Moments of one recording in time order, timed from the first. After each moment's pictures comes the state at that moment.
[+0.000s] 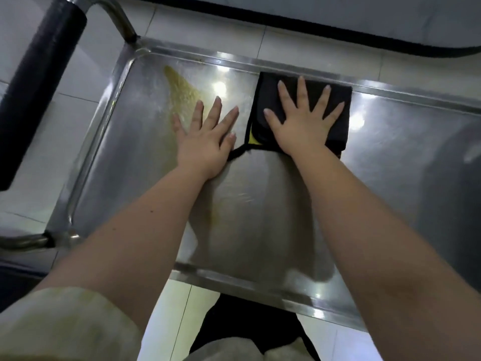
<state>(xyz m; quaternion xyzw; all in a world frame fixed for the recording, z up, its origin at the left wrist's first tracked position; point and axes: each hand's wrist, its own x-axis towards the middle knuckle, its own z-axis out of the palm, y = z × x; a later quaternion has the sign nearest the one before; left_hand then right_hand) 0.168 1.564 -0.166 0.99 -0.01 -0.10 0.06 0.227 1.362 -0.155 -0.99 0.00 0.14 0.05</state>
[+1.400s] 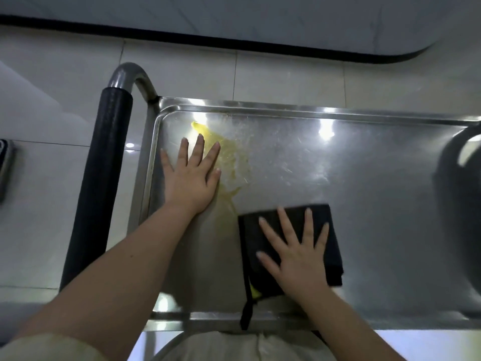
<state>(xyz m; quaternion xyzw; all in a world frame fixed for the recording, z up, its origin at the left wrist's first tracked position) 0.197 1.698 -0.167 0.99 -0.08 -0.10 0.06 0.032 1.469 -0.141 -0.98 -0.05 0.18 0.05</state>
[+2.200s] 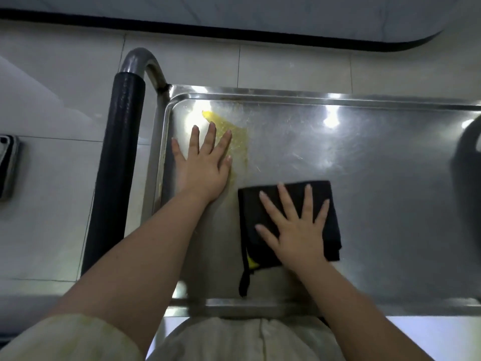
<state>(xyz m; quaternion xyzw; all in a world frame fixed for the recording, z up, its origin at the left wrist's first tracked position) 0.201 1.697 -0.166 0.99 -0.08 -0.10 0.07 0.060 1.497 -0.145 -0.99 -0.03 0.14 0.06</state>
